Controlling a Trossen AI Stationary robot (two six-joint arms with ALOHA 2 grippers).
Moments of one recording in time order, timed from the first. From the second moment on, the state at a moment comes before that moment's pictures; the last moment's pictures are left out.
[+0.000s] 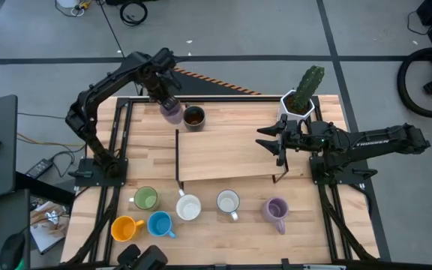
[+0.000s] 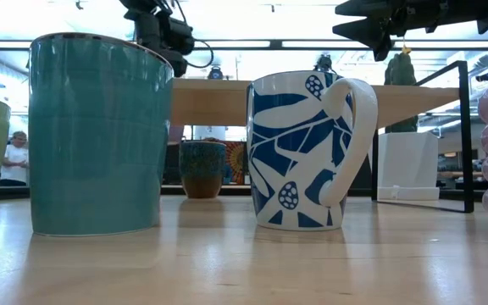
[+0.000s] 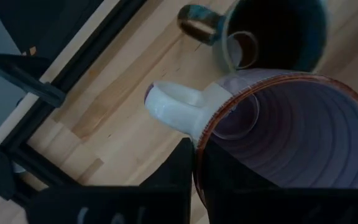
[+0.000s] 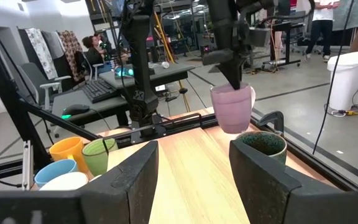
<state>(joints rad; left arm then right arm) 0.80 1.69 1.69 -1.36 0.03 0.05 -0.02 0.77 0.48 0.28 0.17 0.16</state>
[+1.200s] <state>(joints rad) 0.51 1.66 2.01 -1.53 0.08 -0.09 -0.02 0.77 0.57 0.25 0.16 0.13</state>
